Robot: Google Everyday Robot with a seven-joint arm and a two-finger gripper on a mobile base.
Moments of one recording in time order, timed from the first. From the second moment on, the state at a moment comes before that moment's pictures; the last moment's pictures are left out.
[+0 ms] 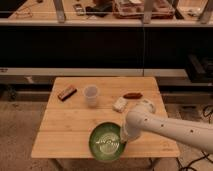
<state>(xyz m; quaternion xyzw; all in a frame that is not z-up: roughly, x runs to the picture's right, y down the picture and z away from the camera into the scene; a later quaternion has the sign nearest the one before) 0.087 0.266 0.735 -0.19 -0.30 -0.66 0.67</state>
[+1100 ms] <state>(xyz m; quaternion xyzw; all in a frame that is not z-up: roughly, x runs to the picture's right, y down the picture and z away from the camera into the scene) -0.056 0.203 0.804 -0.18 -0.40 -0.61 0.66</state>
